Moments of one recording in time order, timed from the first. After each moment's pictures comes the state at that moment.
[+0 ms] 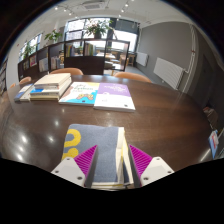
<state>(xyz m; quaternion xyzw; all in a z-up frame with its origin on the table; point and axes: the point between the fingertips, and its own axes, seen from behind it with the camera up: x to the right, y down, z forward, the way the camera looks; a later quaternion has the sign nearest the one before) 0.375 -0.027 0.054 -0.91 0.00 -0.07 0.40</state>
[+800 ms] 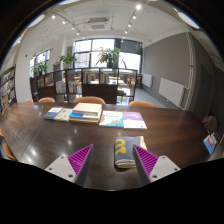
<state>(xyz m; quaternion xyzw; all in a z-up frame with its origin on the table) 0.213 -0.184 0.240 -0.86 -0.02 -0.03 0.51</state>
